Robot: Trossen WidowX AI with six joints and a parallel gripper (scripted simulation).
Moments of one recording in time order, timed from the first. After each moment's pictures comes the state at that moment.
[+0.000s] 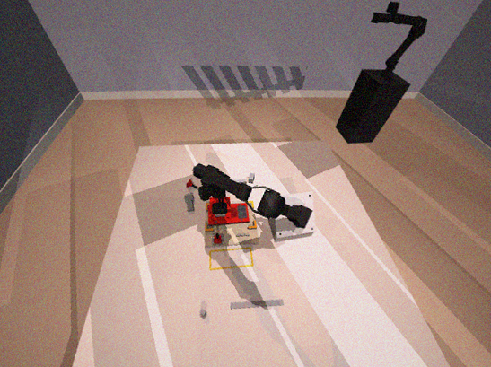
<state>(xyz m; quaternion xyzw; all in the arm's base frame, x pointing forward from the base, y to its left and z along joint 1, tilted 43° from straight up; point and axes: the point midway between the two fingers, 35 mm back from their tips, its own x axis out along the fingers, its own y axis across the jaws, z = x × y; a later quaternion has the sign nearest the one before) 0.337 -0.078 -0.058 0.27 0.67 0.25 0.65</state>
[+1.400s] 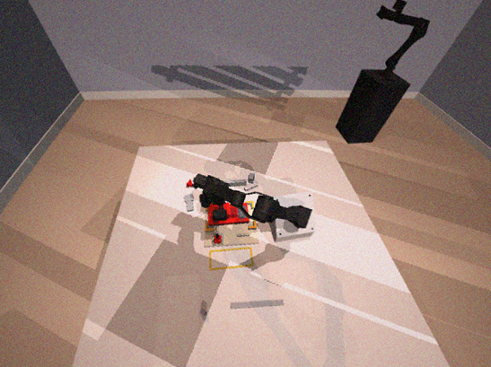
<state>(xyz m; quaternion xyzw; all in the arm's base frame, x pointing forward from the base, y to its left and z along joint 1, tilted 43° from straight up) 0.339 -0.043 -0.099 0.26 0.67 0.25 0.65</state>
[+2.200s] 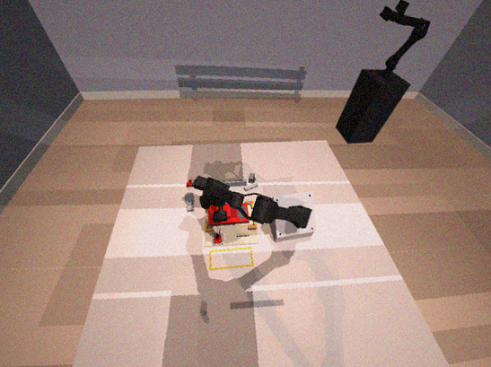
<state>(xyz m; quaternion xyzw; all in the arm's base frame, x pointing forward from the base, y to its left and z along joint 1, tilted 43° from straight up) 0.338 -0.035 -0.108 0.26 0.67 0.25 0.65</state>
